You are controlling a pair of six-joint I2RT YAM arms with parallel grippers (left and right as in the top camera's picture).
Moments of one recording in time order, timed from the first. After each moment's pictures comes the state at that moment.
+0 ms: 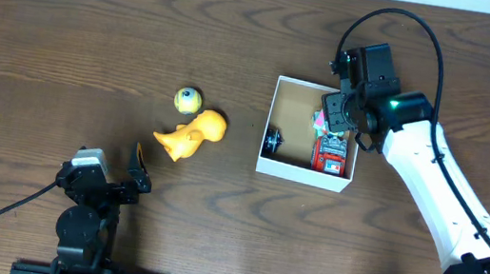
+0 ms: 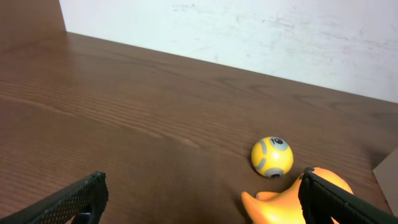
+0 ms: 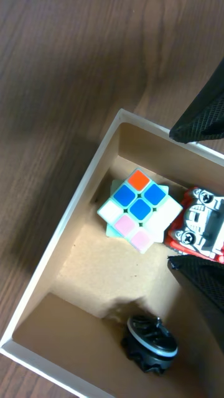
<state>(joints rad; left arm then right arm) -0.01 0.01 0.08 -0.26 -0.13 -0.19 0.35 1.64 1.31 -0.75 0.10 0.01</state>
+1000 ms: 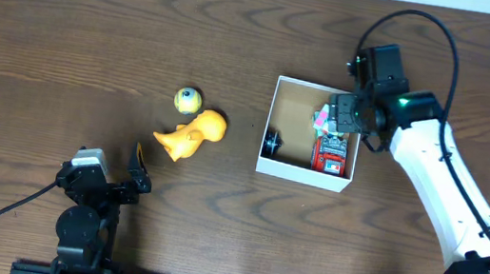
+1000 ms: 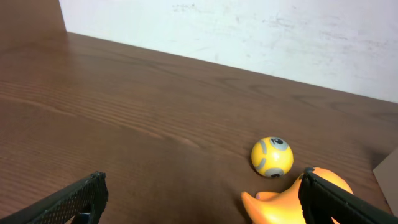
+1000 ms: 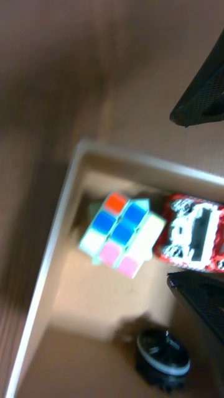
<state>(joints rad) -0.01 0.01 0.08 -0.26 -0.13 -0.19 0.29 1.64 1.31 -0.85 0.12 0.21</state>
